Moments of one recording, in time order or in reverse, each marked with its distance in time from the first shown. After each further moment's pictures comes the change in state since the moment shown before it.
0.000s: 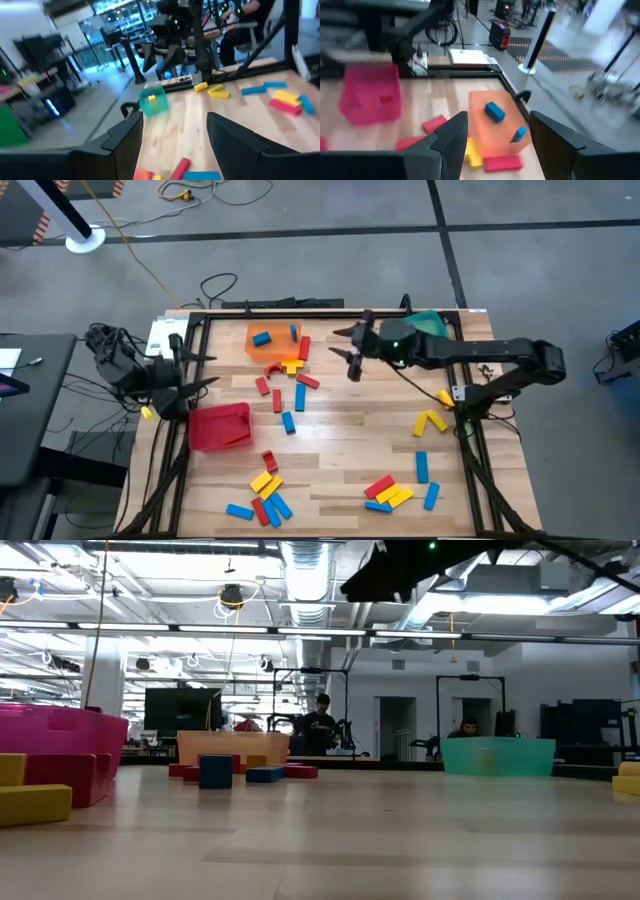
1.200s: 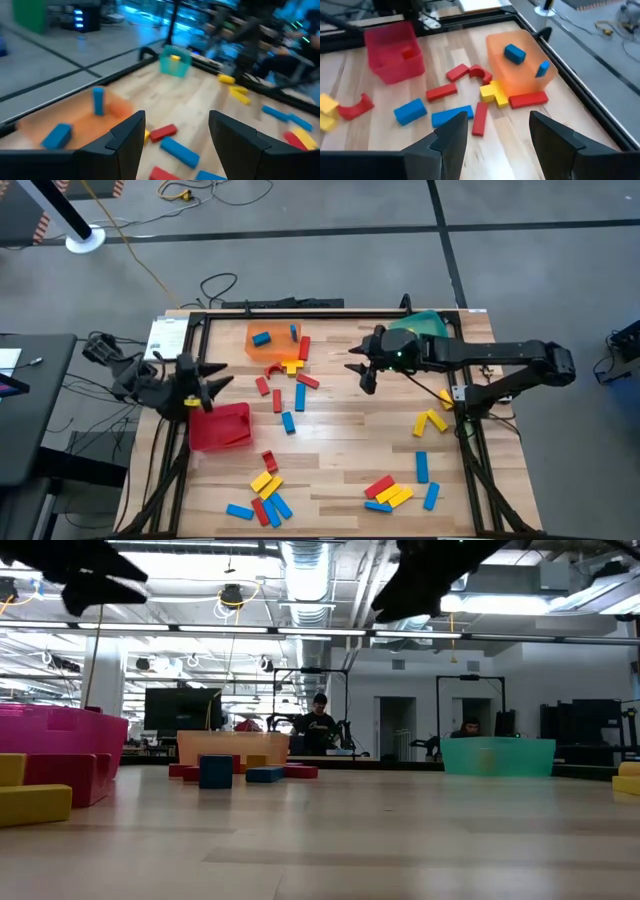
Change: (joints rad) left arm 0.131 0.016 -0.233 -0.003 -0.078 -0.721; right arm 0.036 -0.079 0.001 -0.351 -0.008 0.231
